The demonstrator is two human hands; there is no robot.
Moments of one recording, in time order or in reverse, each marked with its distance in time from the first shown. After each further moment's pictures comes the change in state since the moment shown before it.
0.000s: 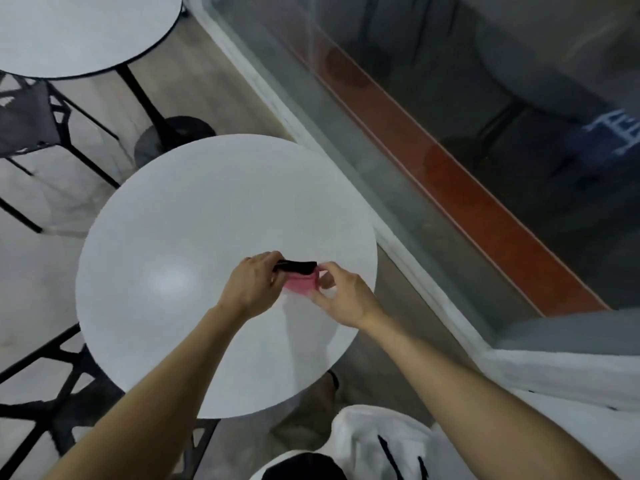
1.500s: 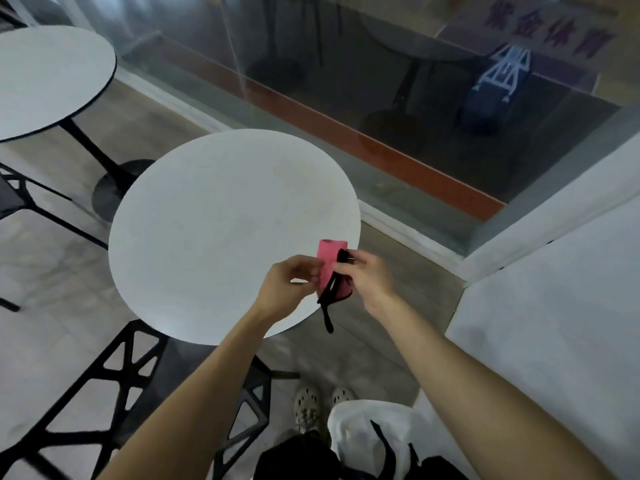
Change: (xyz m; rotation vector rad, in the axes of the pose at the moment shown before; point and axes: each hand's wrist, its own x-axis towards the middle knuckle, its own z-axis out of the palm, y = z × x) left_hand -0.201 0.018 -0.033 -0.759 -0.313 0.020; right_hand -0.192 -0.093 0.121 0.960 0.634 0.432
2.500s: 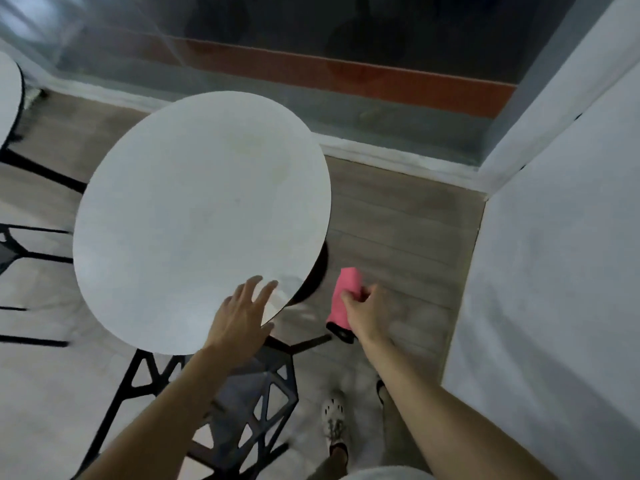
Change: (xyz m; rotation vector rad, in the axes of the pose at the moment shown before) left_hand -0.013 -0.093 -0.010 1.388 -0.318 0.097; right_hand -0.005 0.184 -0.015 -0.170 0.340 0.282
